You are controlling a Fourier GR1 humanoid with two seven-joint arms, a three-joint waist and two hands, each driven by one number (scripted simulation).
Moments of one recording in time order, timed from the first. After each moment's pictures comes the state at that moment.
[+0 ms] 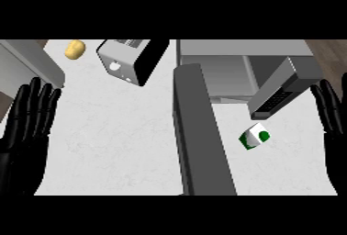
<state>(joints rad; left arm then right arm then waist) 0.03 0.08 -0.02 -2.10 -0.03 -0.03 0.00 0.01 -0.13 -0.01 -2.10 -0.01 -0.03 -0.01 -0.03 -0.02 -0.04</state>
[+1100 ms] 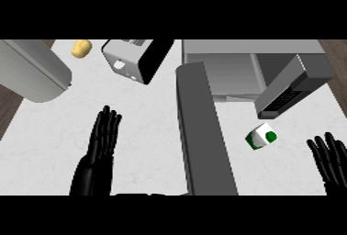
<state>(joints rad) 0.17 0.00 -0.41 -1.92 -0.07 0.29 -0.17 0.40 -0.14 -0.08 -1.99 -0.14 0.25 -0.28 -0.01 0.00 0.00</state>
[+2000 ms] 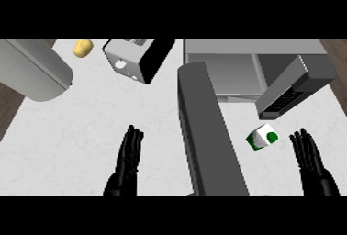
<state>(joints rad) 0.22 0.01 -0.63 -1.84 -0.06 0.48 -0.29 0.24 -0.08 -0.15 -1.52 0.02 0.20 -0.57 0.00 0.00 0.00</state>
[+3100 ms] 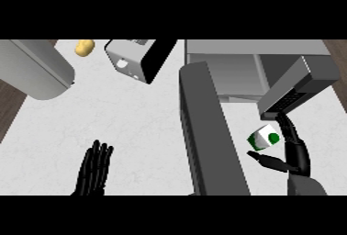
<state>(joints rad) 0.38 0.19 -0.52 -1.92 0.14 0.34 -0.43 -0.24 -0.17 -0.30 -0.67 0.11 0.00 -0.94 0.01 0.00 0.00</state>
